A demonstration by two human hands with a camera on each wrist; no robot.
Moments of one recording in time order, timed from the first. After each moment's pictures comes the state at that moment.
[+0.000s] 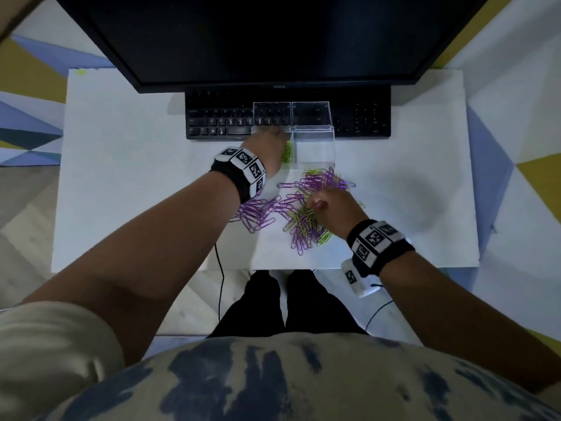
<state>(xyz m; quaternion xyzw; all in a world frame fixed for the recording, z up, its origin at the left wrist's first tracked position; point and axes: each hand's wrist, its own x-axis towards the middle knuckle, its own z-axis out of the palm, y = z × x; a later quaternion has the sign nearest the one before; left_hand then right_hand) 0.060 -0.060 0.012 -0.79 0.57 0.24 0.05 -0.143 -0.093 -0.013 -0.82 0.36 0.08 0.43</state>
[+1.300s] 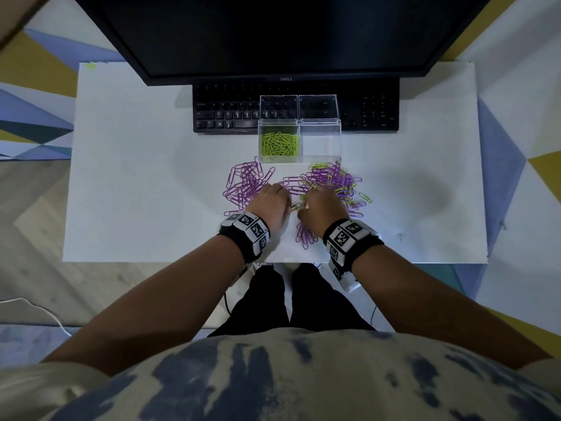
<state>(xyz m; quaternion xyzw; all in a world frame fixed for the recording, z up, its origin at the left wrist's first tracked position) -0.001 0.032 -0.049 -0.79 0.53 0.30 -0.08 -0.115 -0.060 -0.033 -0.86 0.39 0.15 0.28</state>
